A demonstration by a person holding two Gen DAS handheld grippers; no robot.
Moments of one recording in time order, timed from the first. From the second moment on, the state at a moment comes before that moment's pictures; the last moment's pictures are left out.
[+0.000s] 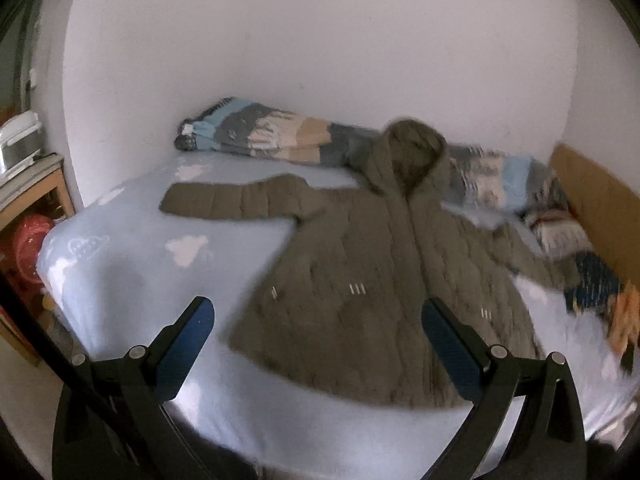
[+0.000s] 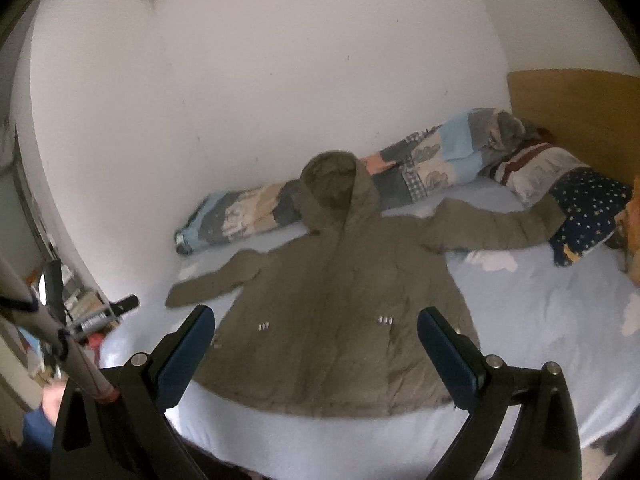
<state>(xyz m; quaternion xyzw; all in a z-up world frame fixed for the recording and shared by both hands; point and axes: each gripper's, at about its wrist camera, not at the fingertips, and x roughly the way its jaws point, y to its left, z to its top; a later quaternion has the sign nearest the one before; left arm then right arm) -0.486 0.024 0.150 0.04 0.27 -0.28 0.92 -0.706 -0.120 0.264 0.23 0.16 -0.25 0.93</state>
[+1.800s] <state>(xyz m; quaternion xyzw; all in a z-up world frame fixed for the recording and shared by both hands) -0.488 -0.013 0.178 0.14 0.30 -0.27 0.90 -0.672 -0.075 0.214 0.22 0.23 -0.23 0.92</state>
